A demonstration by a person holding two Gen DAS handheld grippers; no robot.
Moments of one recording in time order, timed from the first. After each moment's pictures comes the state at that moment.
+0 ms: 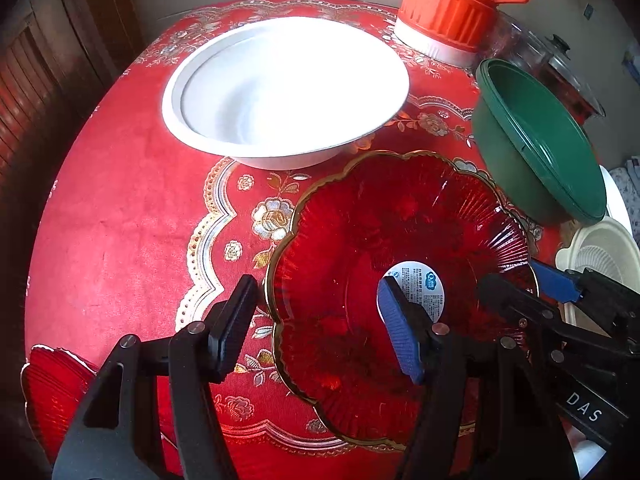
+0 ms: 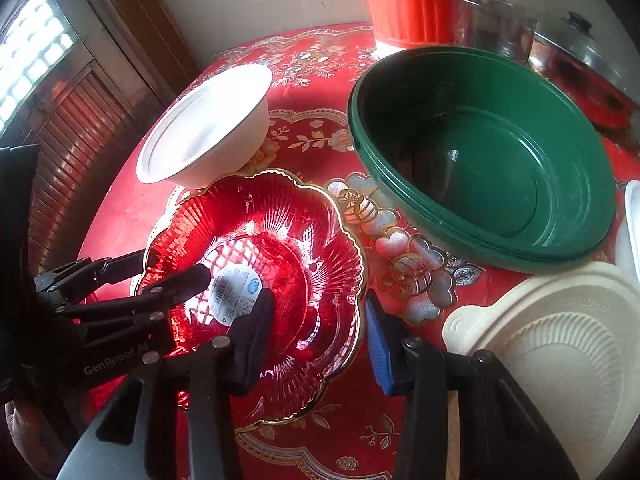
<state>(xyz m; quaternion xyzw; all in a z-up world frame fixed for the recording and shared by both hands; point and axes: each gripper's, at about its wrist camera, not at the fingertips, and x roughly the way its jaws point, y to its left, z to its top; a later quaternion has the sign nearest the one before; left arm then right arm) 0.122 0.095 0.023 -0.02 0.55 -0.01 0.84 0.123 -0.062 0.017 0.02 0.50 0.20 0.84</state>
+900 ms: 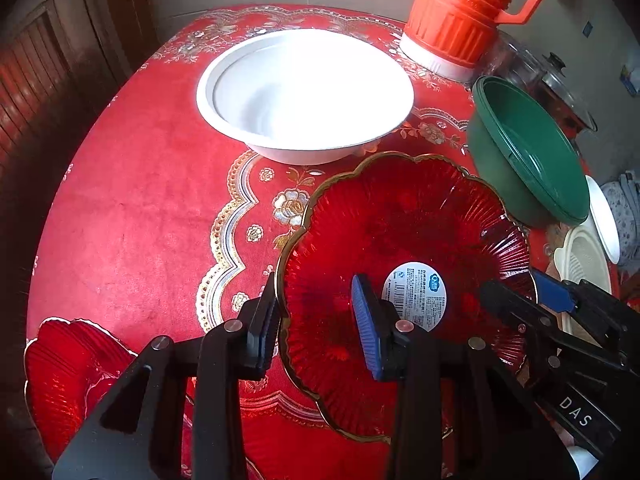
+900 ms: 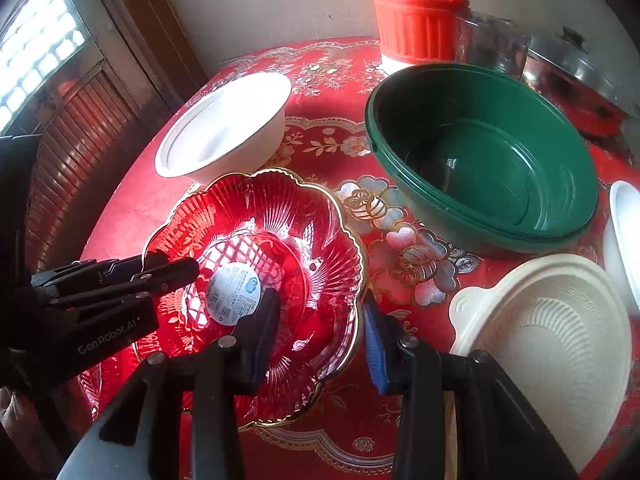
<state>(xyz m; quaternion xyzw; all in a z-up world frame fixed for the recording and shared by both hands) 0.105 0.108 0.042 -0.05 0.54 -0.01 0.84 0.102 -0.059 0.028 0.02 0.48 0.20 0.86</state>
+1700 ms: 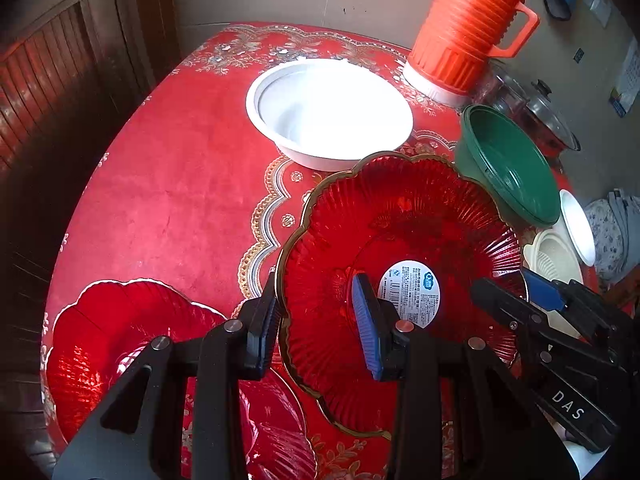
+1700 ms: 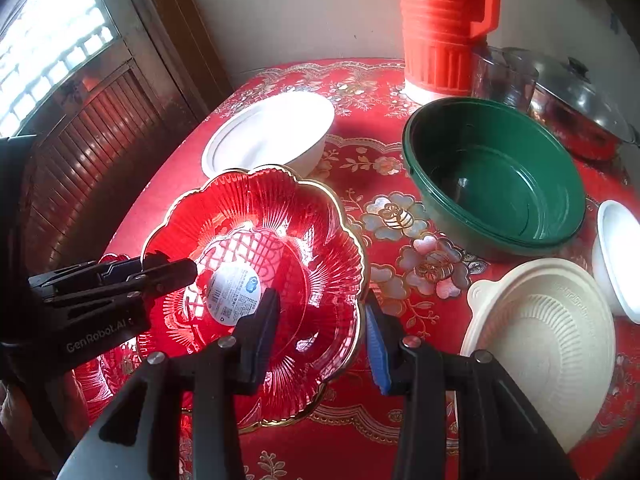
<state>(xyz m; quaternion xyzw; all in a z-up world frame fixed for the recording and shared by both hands) 0.063 0.135 0.076 -0.08 0.51 -0.01 0.86 0.074 -0.042 0.054 0.00 0.45 0.21 0.87</state>
